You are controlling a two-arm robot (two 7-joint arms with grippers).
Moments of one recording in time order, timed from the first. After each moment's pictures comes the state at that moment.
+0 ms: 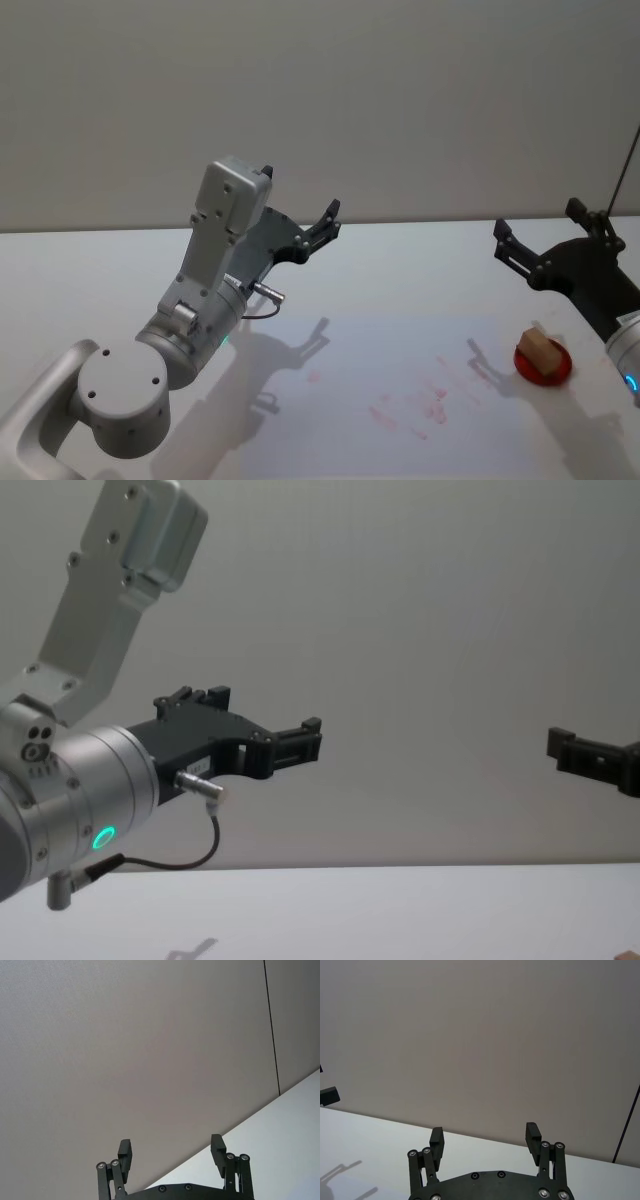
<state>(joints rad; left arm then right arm) -0.24 0.38 0.45 -1.63 -0.20 0.01 -0.01 -0.01 0.34 -0.23 -1.77 0.29 0.03 0.07</state>
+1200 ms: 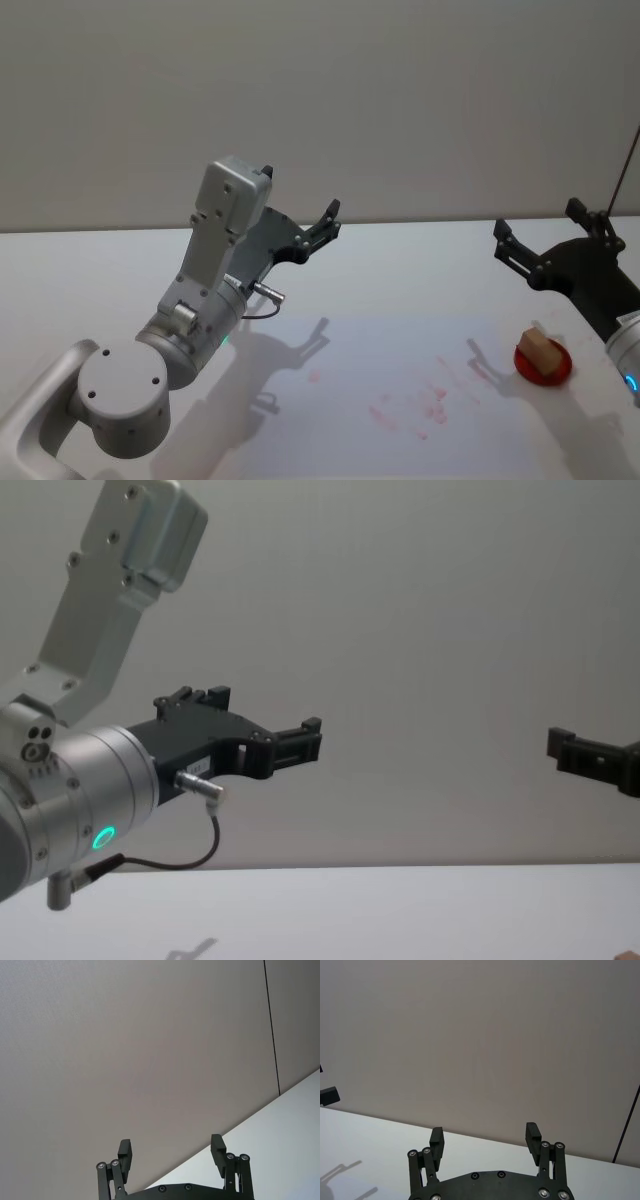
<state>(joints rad) -0.24 0.38 0.45 -1.63 -0.20 0.01 -0.01 -0.01 0.34 -0.23 -1.77 0.29 0.03 0.07</state>
